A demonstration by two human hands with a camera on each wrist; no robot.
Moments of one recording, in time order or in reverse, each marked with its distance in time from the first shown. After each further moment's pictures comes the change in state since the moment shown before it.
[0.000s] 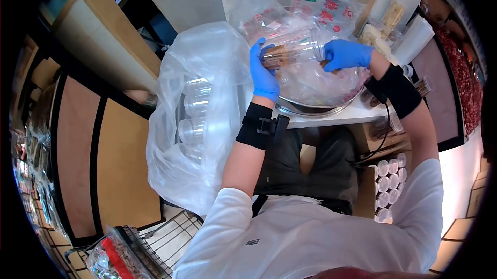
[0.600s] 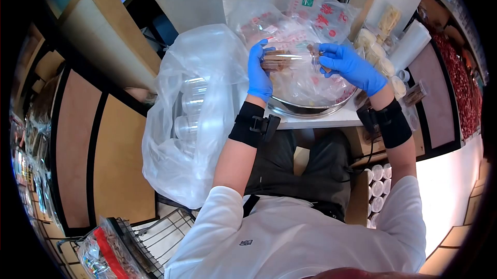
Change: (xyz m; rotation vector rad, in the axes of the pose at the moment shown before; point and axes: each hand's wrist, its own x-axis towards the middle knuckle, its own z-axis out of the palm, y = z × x) left_hand -0.003 0.000 0.001 0.117 -0.157 0.016; right_hand -0.053 -0.028 0.032 0.843 0.361 -0.283
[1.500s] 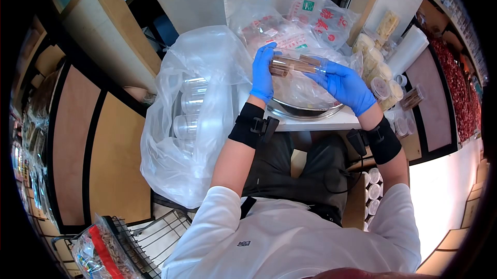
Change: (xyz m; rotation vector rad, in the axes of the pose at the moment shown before) left_hand -0.004 0.002 0.007 0.165 -0.083 0.003; right_hand -0.012 0.020 0.026 1.054 -0.035 0.044
